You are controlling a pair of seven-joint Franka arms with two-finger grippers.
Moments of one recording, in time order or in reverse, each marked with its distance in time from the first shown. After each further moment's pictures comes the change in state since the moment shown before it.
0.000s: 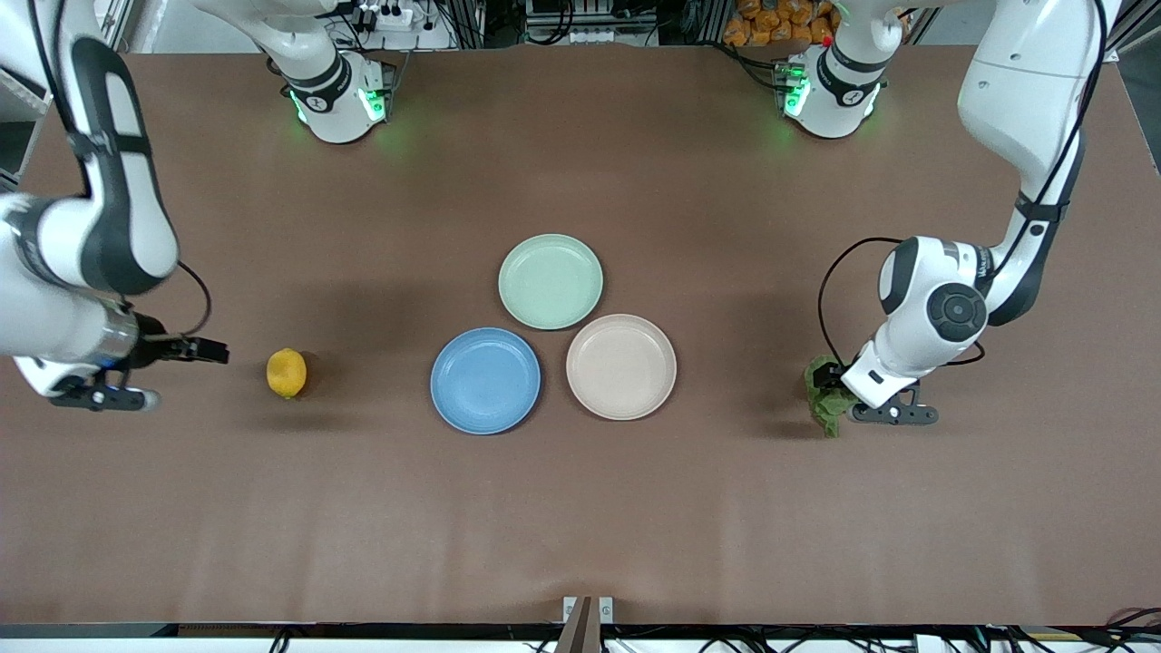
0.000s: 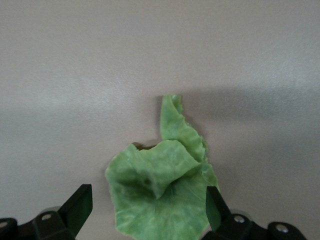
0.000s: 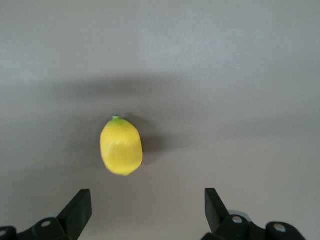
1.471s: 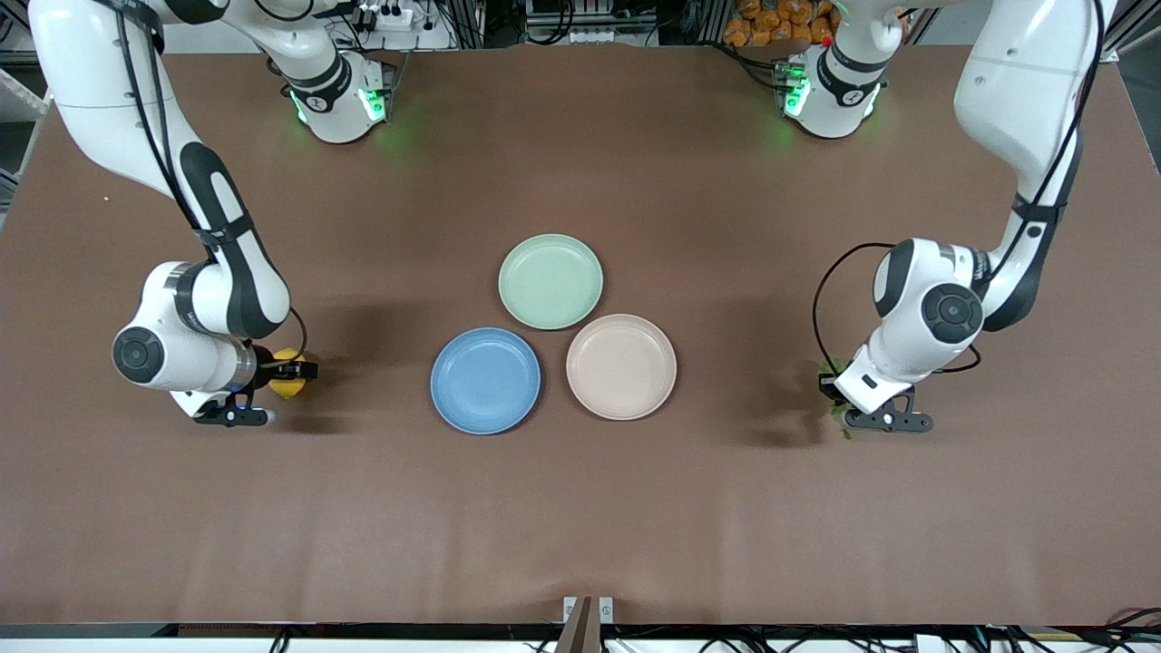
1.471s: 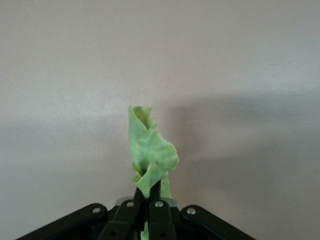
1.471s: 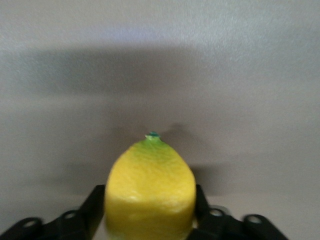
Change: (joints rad) left arm -0.019 -0.059 -0.030 0.063 0.002 -0.096 0.000; right arm 0.067 0.193 0.014 -0.100 0.083 0.241 0.001
